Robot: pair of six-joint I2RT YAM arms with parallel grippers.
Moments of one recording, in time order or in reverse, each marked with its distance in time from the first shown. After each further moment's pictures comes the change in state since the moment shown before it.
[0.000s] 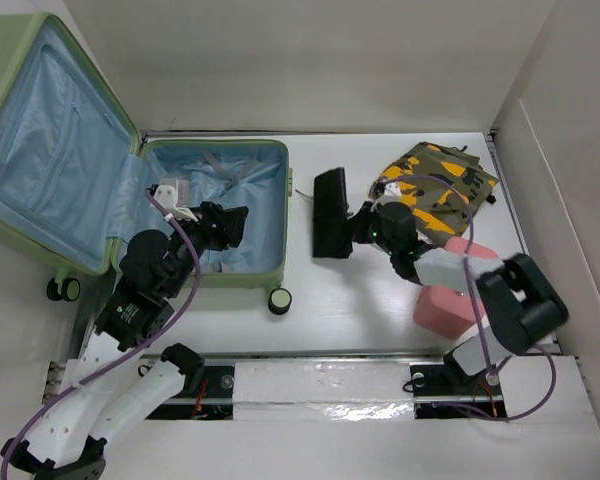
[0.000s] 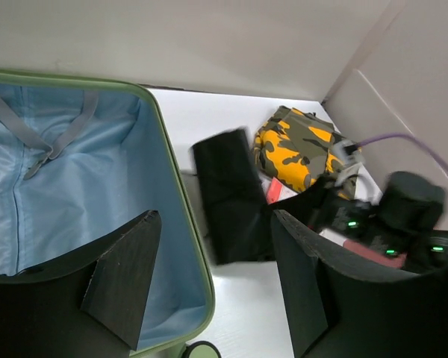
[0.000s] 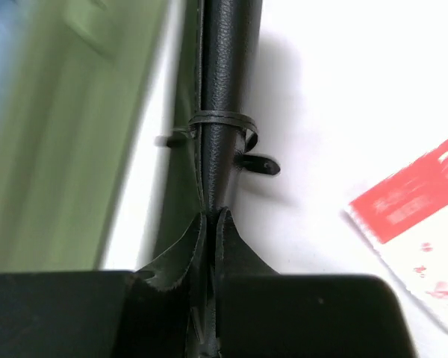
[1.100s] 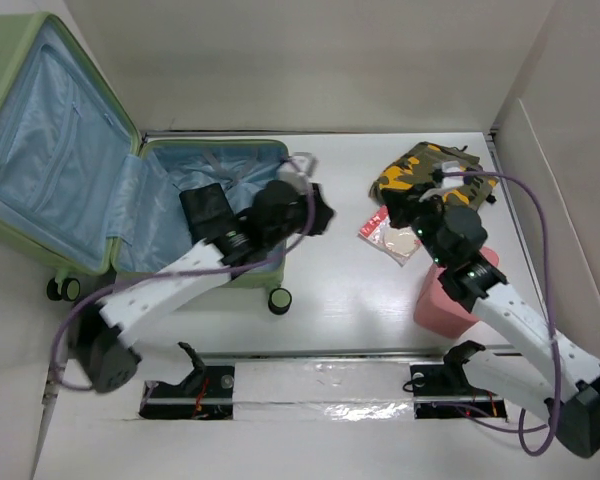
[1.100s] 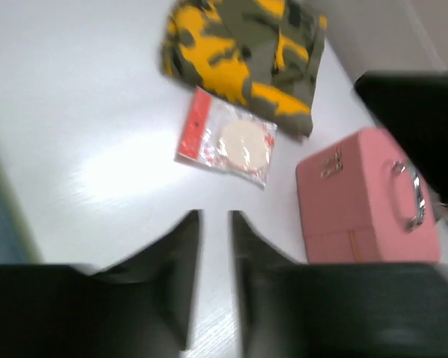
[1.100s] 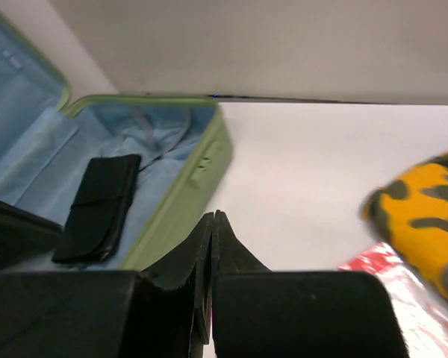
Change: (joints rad) left arm -0.262 0.589 0.218 0.085 0.020 -0.120; right arm 0.009 -0.627 0.051 -0.249 0.103 -0.253
